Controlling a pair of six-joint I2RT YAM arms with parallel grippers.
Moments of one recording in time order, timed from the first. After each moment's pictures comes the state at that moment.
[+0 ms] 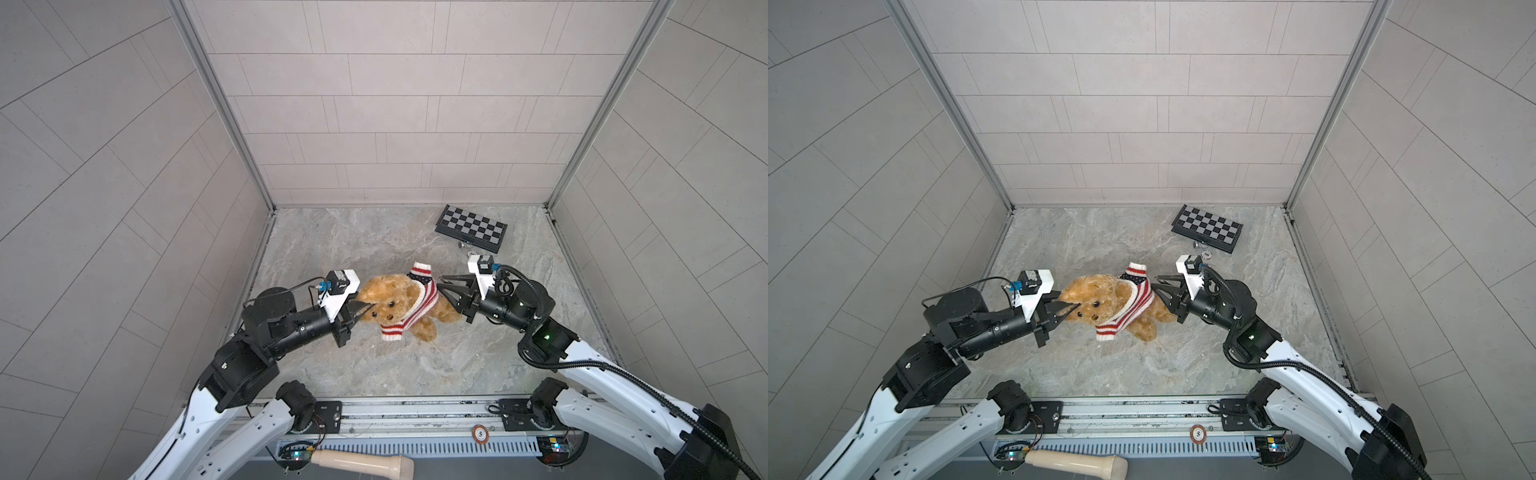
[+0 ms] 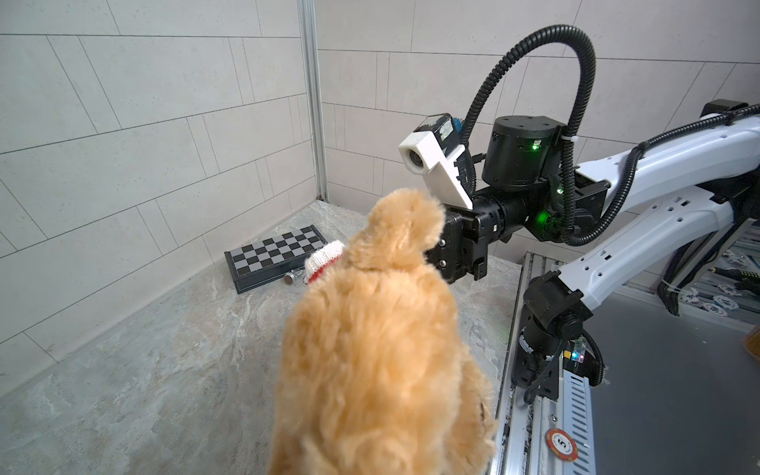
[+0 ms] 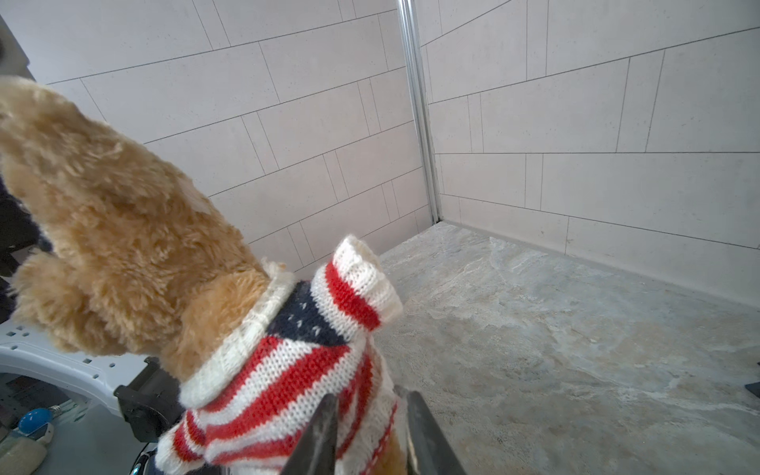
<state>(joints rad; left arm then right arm) -0.66 0.58 0.95 -0.54 0.38 0.06 0.62 0.86 0.55 0.32 -0.40 0.25</state>
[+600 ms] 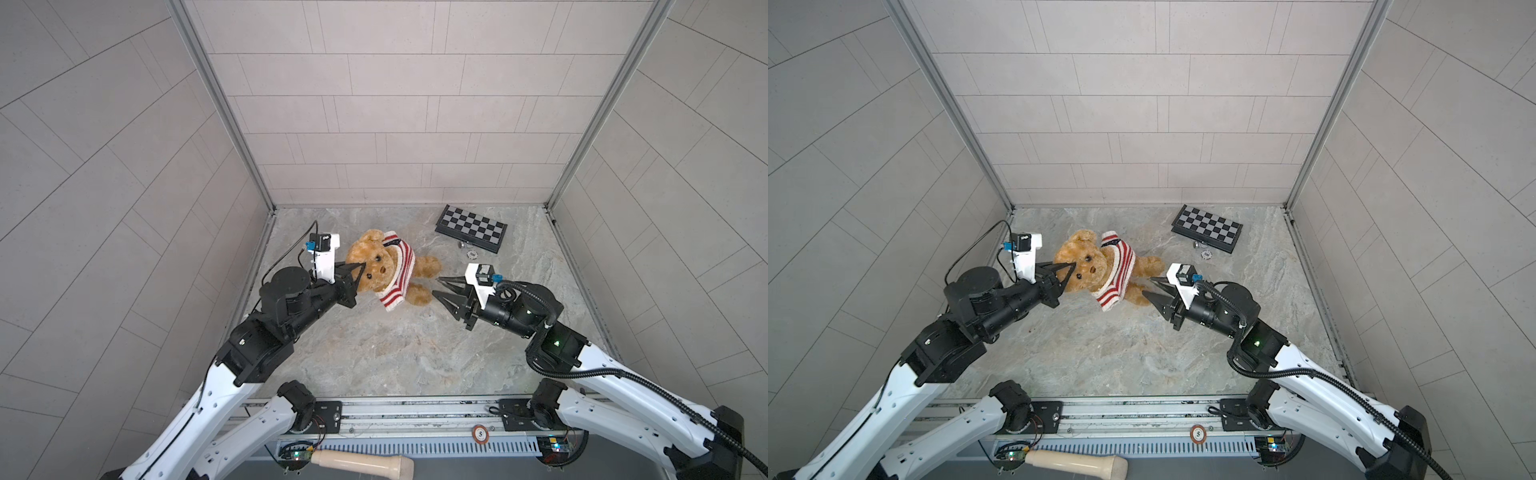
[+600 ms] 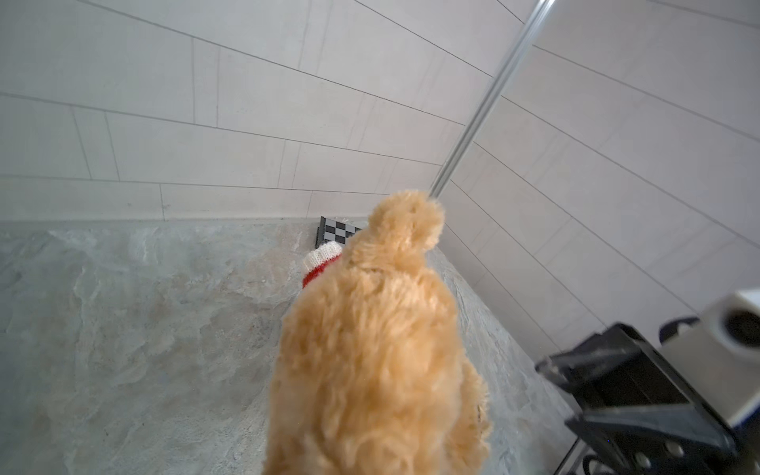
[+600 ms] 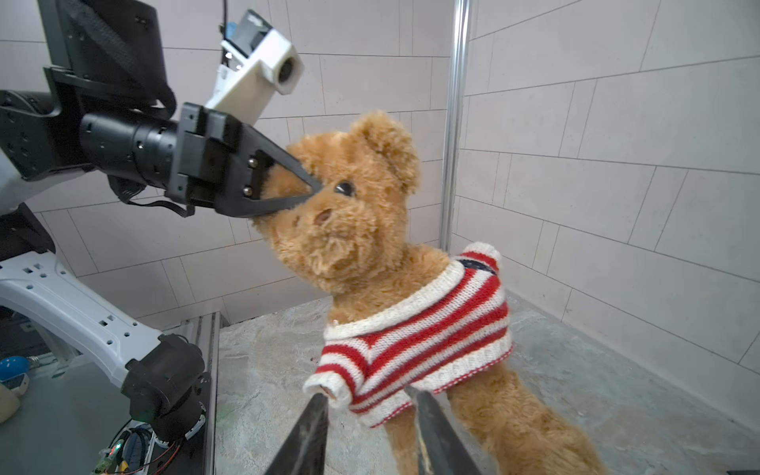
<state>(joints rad) -0.63 0.73 1.01 -0.48 -0.02 -0.43 0.80 0.81 0.65 0.22 -0.28 0.04</state>
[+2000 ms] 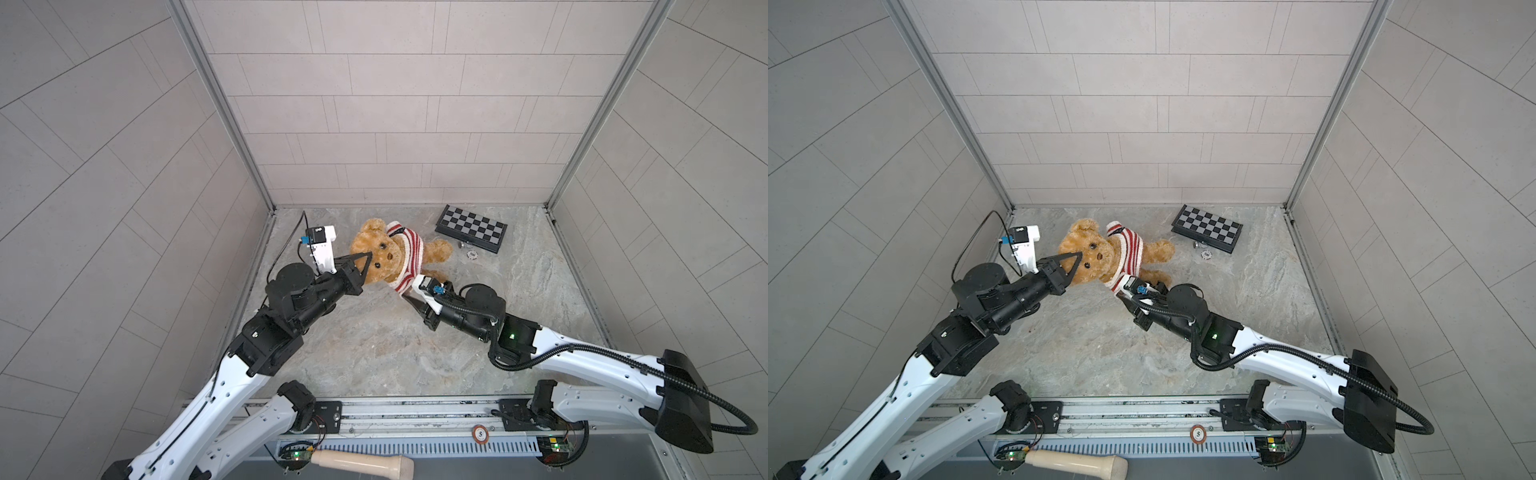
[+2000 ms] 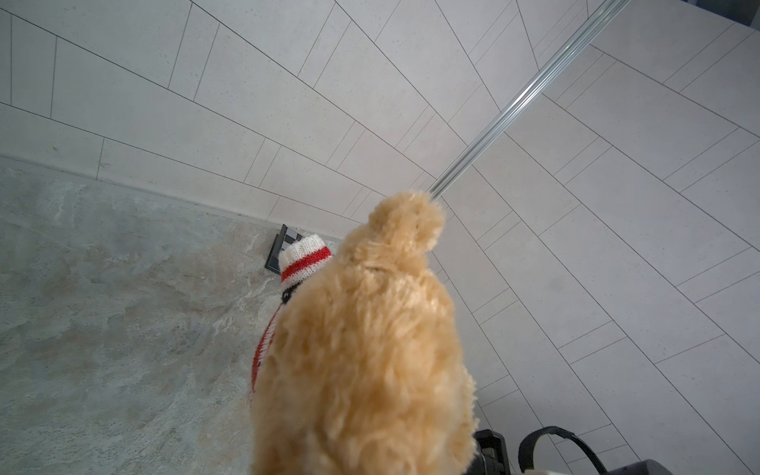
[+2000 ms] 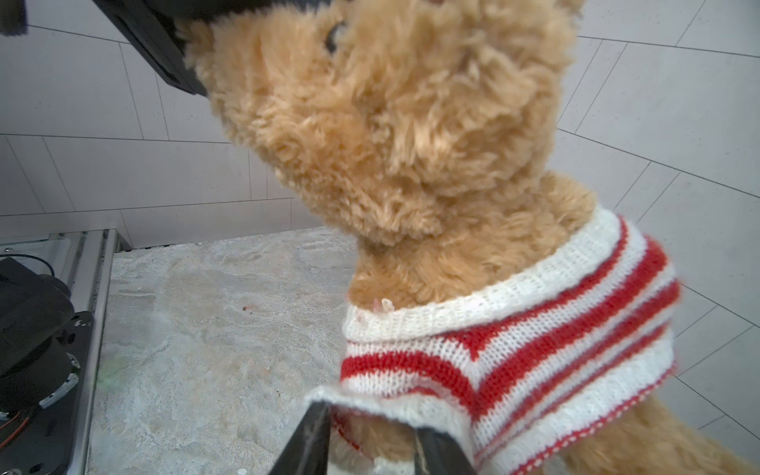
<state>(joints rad) -0.63 0.76 0.96 -0.31 0.03 -0.68 0.99 1.12 0.74 0.25 0.08 -0.20</state>
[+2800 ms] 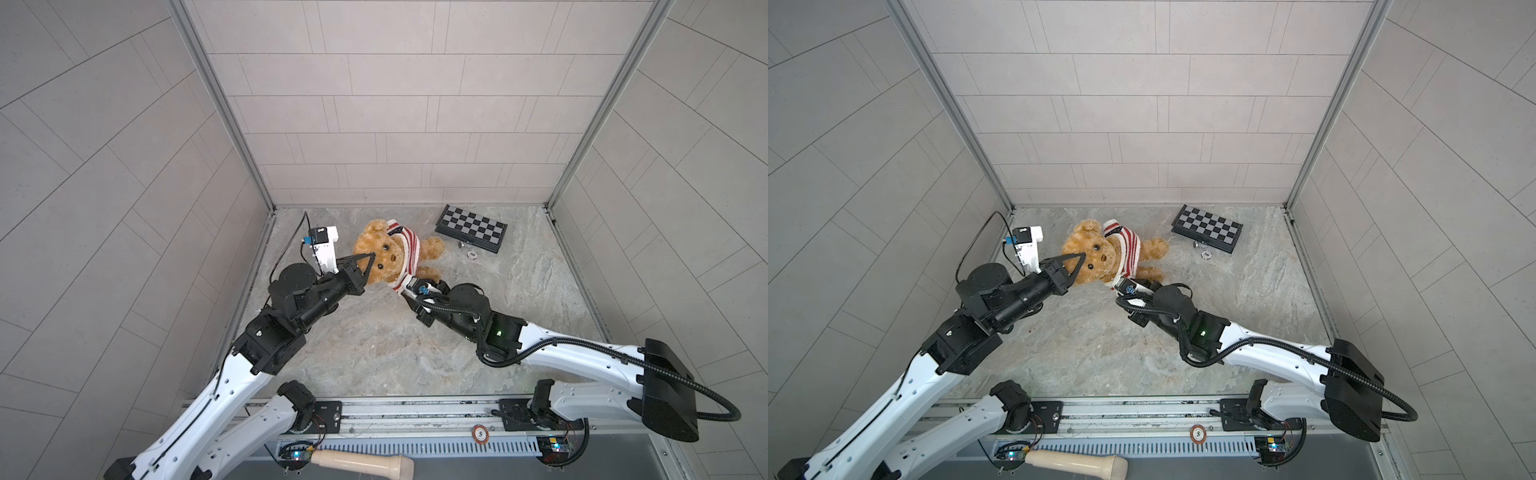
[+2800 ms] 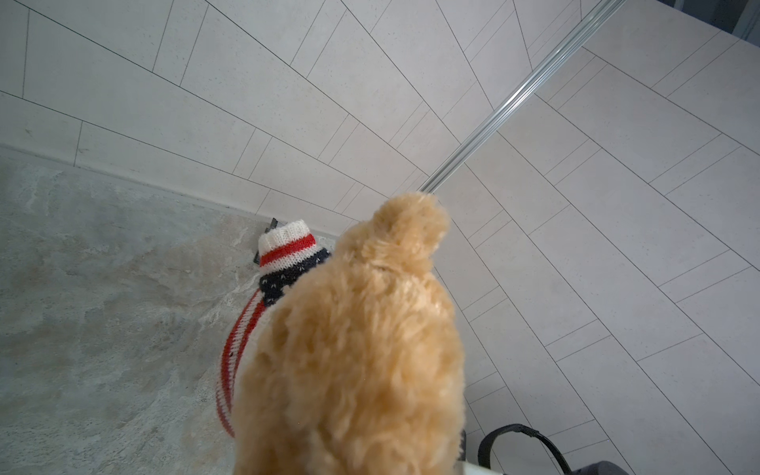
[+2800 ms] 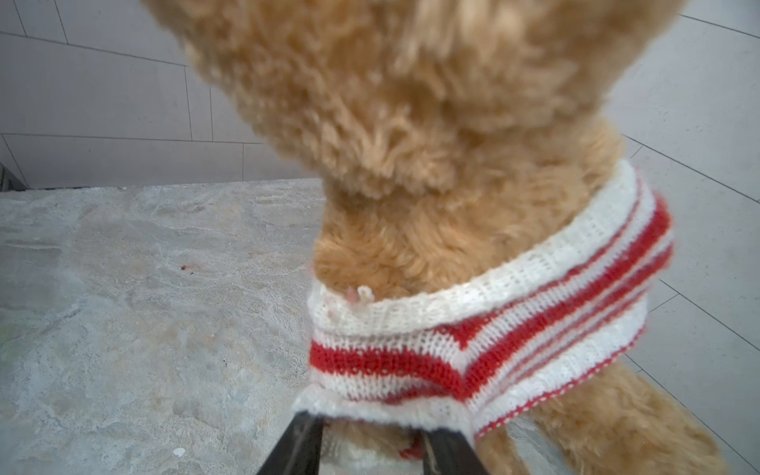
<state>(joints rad) -0.62 0.76 0.94 -0.27 0.06 -0.72 1.00 1.23 0.77 0.24 0.22 -0.30</state>
